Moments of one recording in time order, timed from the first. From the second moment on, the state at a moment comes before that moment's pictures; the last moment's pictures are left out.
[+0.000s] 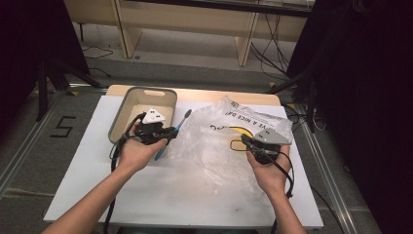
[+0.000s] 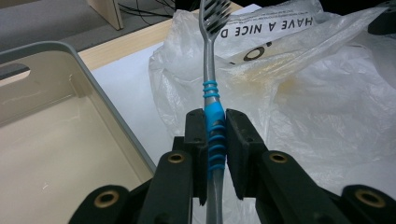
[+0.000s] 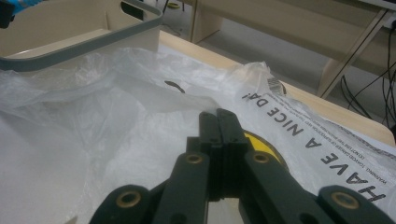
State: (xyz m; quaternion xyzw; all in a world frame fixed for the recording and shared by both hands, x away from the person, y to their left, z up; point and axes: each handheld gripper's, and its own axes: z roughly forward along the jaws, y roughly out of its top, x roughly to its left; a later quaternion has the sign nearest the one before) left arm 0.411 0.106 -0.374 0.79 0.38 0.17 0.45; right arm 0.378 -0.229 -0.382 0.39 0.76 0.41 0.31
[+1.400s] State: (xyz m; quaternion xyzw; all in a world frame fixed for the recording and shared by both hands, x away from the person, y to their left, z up) left arm 0.381 0.091 -0.378 0.81 0.34 0.16 0.45; right arm 0.378 -0.228 -0.382 0.39 0.76 0.41 0.31
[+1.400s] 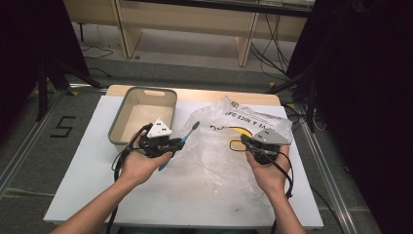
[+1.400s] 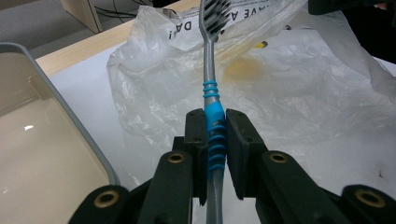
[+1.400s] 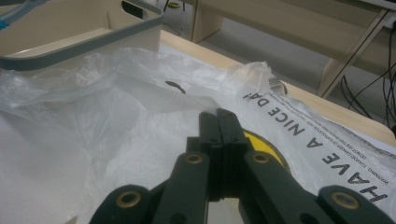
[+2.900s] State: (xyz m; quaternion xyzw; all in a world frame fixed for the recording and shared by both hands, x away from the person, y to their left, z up) left arm 0.365 0.045 -0.389 0.84 0.29 0.13 0.44; right arm 0.378 -0.227 -0.382 0.38 0.76 0.42 0.31
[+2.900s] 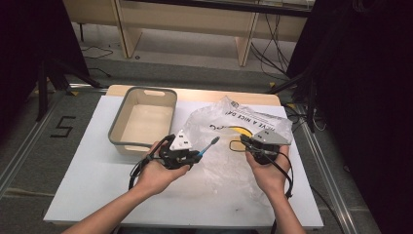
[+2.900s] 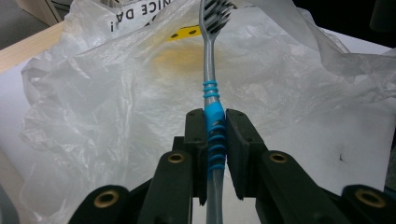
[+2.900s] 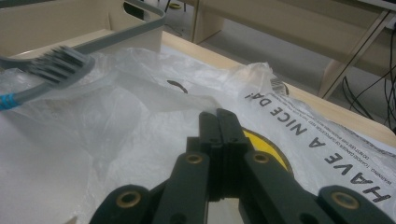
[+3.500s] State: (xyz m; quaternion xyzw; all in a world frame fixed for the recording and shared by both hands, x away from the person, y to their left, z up) left arm 0.366 0.023 -0.403 0.85 0.28 0.12 0.43; right arm 0.377 -0.226 -0.381 0.38 0.76 0.42 0.31
